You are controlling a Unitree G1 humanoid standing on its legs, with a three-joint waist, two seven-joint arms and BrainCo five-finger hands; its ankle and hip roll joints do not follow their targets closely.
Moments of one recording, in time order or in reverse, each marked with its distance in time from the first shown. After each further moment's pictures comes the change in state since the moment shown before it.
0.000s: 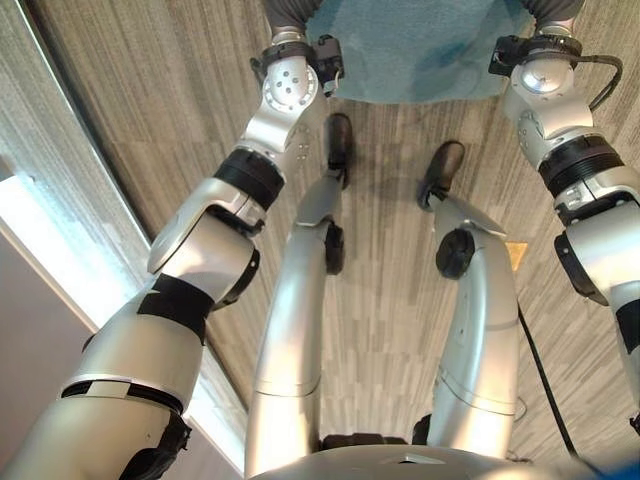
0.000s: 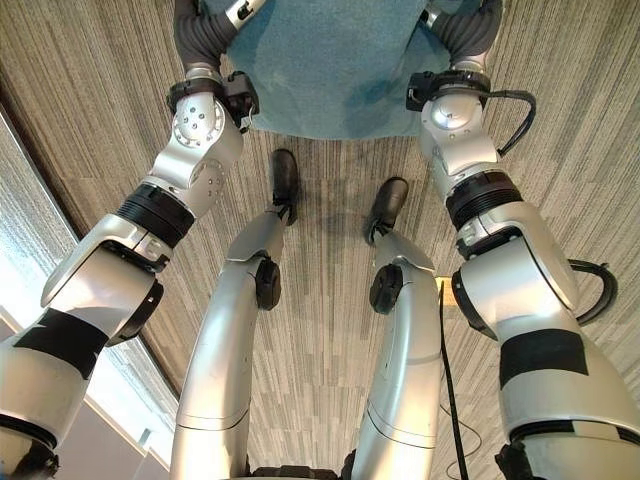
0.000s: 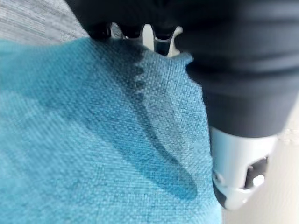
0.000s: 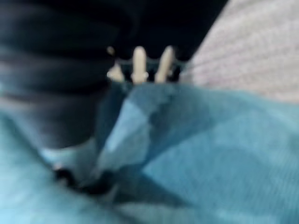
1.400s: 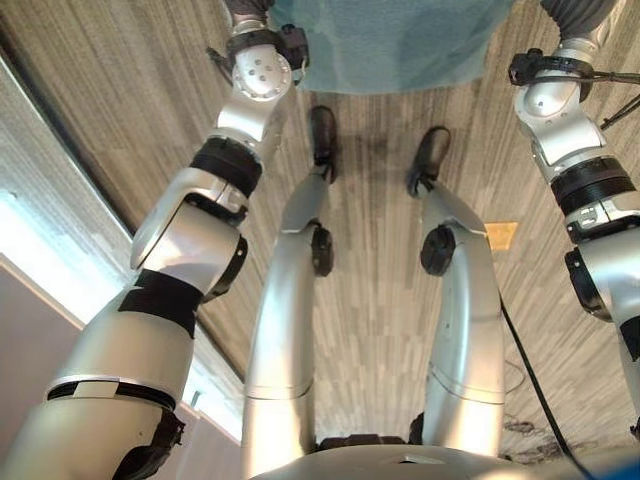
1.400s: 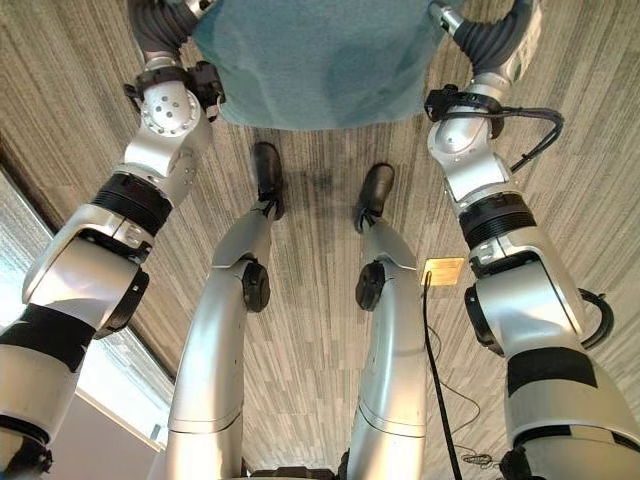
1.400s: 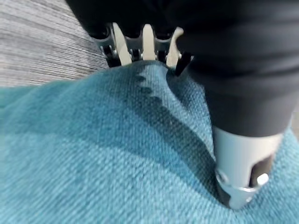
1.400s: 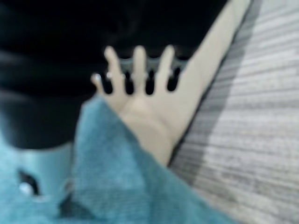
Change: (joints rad) left arm -0.033 0.039 0.049 0.118 0.220 0.051 0.090; right arm 0.121 -0.054 -0.176 -0.108 -0.532 0.093 -0.283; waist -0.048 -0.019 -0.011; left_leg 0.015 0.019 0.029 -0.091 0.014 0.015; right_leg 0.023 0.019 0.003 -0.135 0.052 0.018
